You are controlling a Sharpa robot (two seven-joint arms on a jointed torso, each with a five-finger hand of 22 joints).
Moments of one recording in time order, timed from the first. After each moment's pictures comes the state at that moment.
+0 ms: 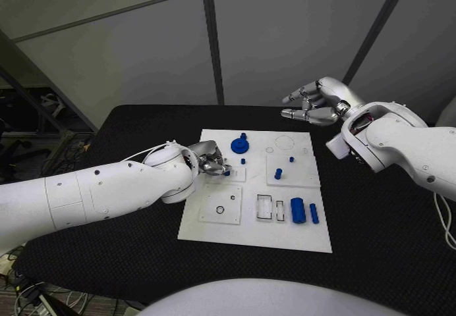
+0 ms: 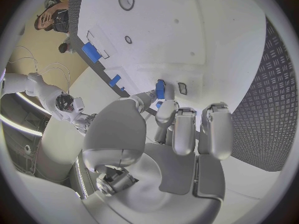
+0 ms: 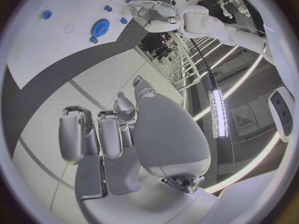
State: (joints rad) left arm 1.08 -0.77 -0.01 1.54 -1.25 -0.27 -0.51; left_hand 1.14 -0.11 0.58 0.11 0.13 0.95 0.06 0.48 0.73 1.36 -0.02 1.19 1.15 1.47 -0.07 1.43 1.31 0.05 1.43 0.04 1.44 1.31; right arm 1.24 -0.78 0.06 1.49 -1.00 -0.38 -0.01; right_hand 1.45 -0.07 0.04 0.23 0.27 0.90 0.16 0.15 0.08 1.26 0.07 1.12 1.17 1.47 0.00 1.46 1.31 0.03 1.46 0.10 1.45 1.31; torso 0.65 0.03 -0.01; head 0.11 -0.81
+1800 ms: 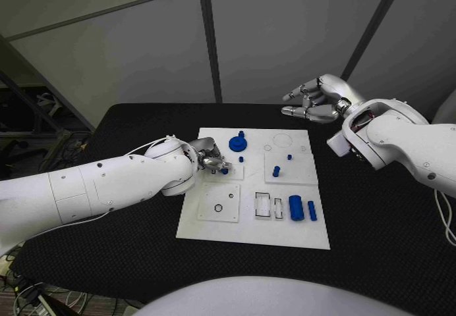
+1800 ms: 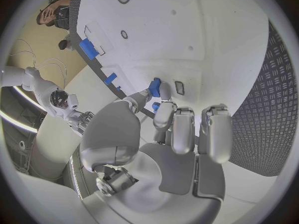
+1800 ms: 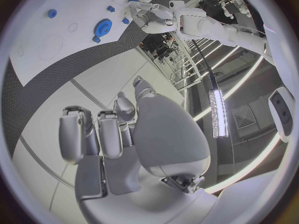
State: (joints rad) left arm 1.09 -0.73 -0.01 1.47 -1.19 -0.22 -0.51; left_hand 1.00 -0.14 0.58 0.05 0.13 1.01 0.03 0.49 0.76 1.38 -0.04 1.21 1.18 1.47 -0.09 1.43 1.31 0.05 1.46 0.03 1.47 1.31; right arm 1.24 -0.80 0.06 1.49 -1.00 -0.38 -0.01; right_hand 1.45 -0.07 0.04 0.23 0.27 0.90 0.16 0.15 0.08 1.26 0.07 1.12 1.17 1.47 0.00 1.46 1.31 0.03 1.46 0.10 1.45 1.31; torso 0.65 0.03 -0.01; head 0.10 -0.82
